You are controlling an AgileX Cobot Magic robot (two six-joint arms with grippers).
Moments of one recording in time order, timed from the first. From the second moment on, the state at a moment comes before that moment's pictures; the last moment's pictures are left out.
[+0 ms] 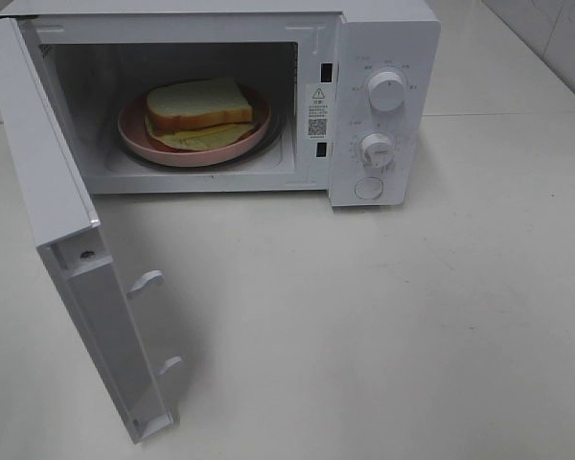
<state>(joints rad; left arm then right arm) 0.04 0.00 -0.50 -0.11 1.04 0.07 0.11 0.00 -0.51 -0.09 1.05 0.04</state>
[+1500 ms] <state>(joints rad) 0.04 0.60 -0.49 -0.02 0.46 0.03 0.11 0.00 -0.51 -0.09 1.05 0.05</state>
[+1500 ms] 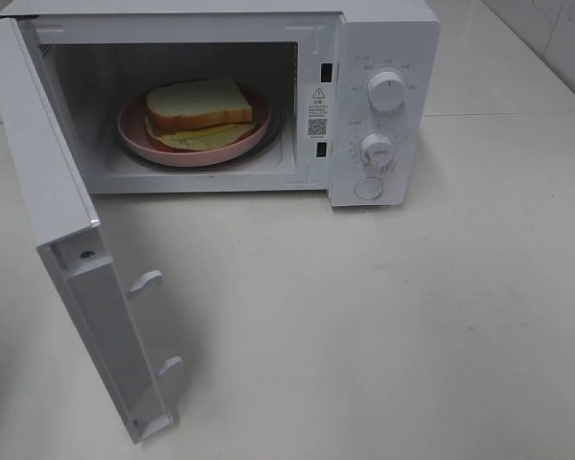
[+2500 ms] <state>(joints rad) 0.04 1.28 -0.26 0.12 -0.73 -0.06 0.11 0.00 -0.51 -0.09 1.05 0.05</state>
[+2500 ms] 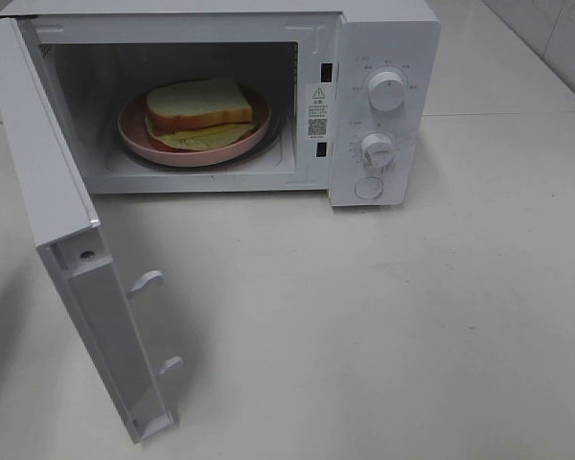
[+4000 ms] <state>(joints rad) -0.33 1.68 -0.50 0.15 -0.97 -0.11 0.11 0.00 -0.51 -0.09 1.05 0.05</state>
